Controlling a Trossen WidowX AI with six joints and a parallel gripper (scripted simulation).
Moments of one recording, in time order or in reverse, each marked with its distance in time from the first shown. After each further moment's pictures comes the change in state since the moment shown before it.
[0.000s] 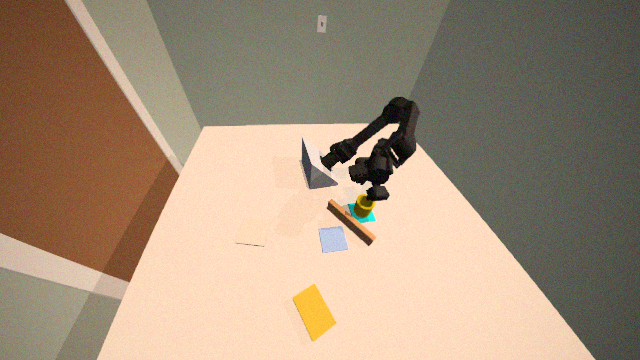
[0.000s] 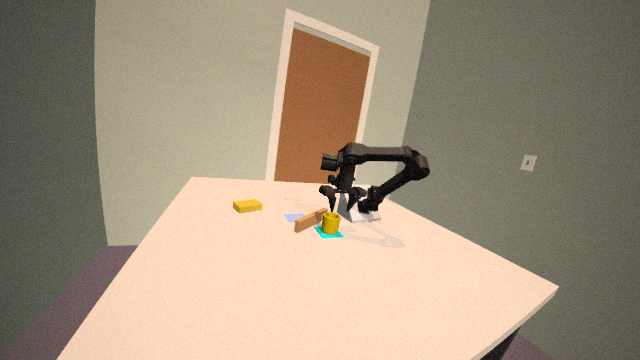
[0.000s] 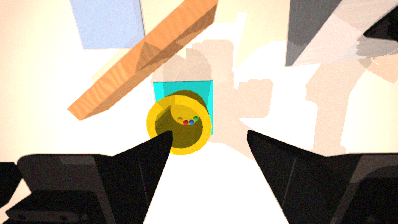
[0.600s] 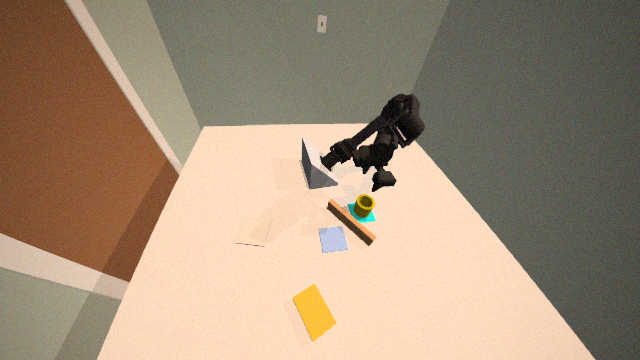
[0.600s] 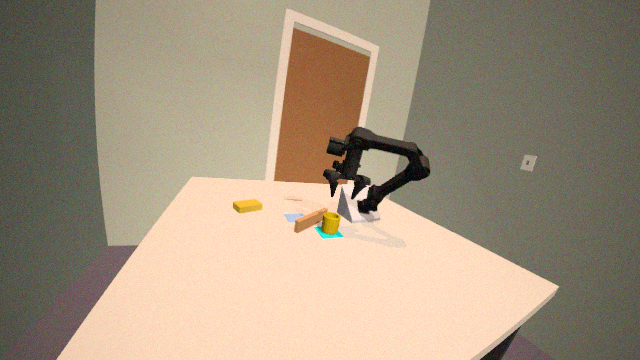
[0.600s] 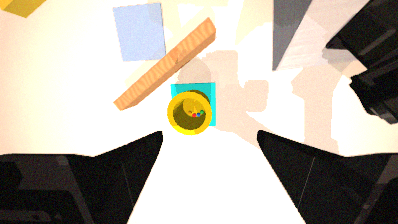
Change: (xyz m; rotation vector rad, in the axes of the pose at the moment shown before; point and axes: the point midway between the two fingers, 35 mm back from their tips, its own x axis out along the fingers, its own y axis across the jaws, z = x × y) arm -0.055 -0.003 0.001 0.017 -0.036 0.073
